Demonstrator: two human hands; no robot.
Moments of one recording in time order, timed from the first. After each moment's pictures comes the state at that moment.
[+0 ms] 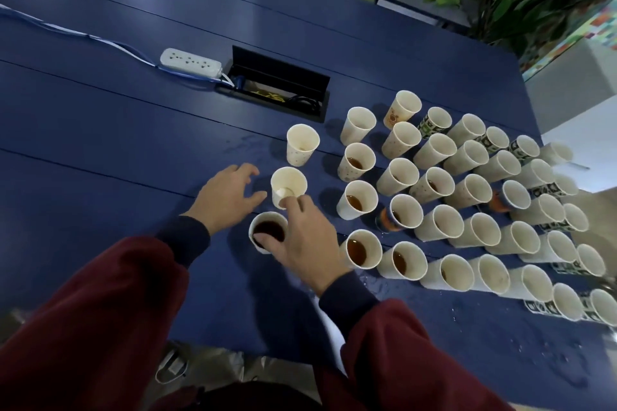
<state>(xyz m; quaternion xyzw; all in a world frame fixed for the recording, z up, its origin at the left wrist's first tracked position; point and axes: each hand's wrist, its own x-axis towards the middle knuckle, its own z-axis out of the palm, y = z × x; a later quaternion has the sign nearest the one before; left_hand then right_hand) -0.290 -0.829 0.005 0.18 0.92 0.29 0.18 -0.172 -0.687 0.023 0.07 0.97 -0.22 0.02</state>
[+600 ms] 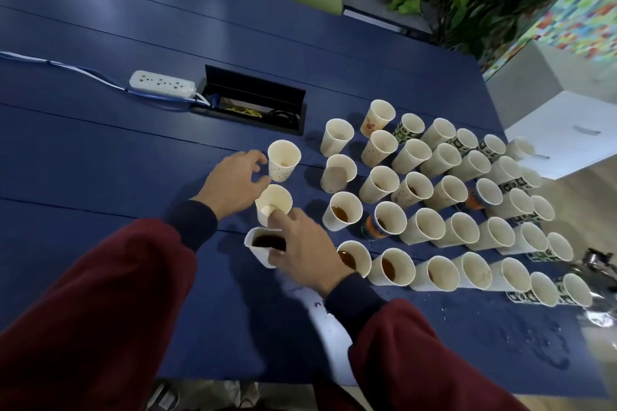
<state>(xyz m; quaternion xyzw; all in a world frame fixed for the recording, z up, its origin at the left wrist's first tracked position) -0.336 -0.788 0.029 0.24 0.90 0.33 0.15 -0.187 -0.672 0.033 0.04 0.97 -0.20 0.09</state>
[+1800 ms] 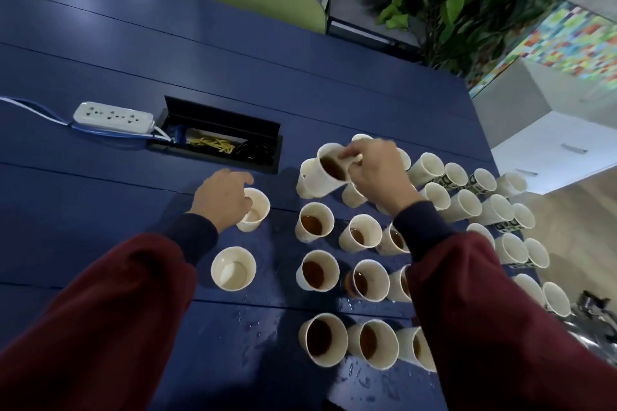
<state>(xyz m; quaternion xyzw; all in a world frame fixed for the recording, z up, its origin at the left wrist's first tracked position) -0.416 -0.700 0.011 0.20 0.94 0.22 0.18 -0.327 -0.465 0.116 0.18 0.97 -0.18 -0.05</state>
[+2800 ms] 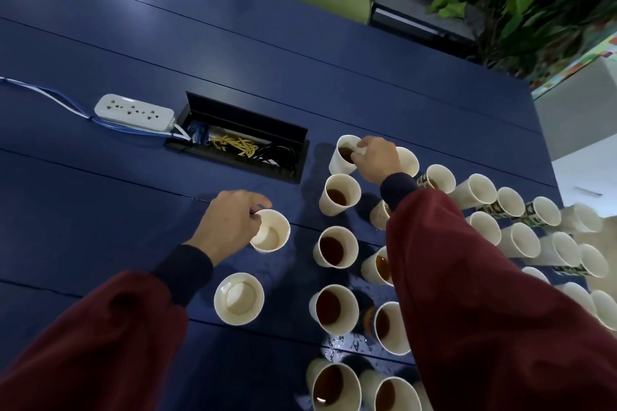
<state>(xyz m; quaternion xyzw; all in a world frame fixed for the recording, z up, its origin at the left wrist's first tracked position) -0.425 -0.701 -0.014 0.15 0.92 0.32 0.18 -0.448 -0.417 0.025 0.27 0.94 -0.18 0.07</state>
